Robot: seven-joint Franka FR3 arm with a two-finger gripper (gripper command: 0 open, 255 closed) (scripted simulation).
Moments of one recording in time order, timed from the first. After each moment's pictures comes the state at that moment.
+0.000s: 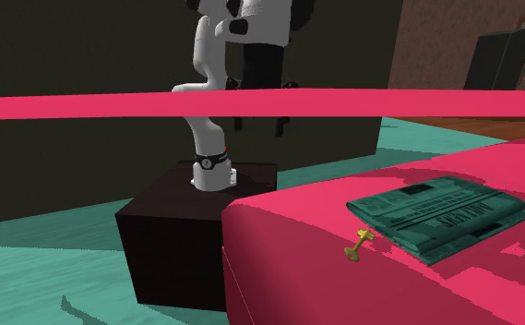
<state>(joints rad) -0.01 -0.44 0.55 -2.37 0.15 2.01 0.75</state>
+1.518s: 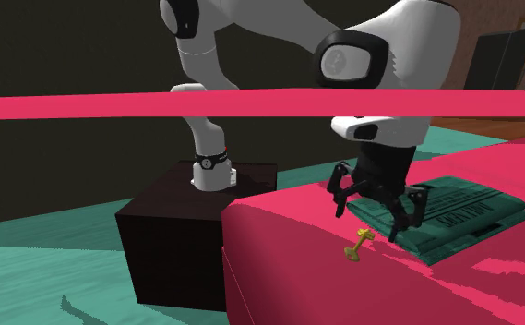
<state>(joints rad) 0.17 0.53 0.69 -1.73 -0.43 2.05 1.62</state>
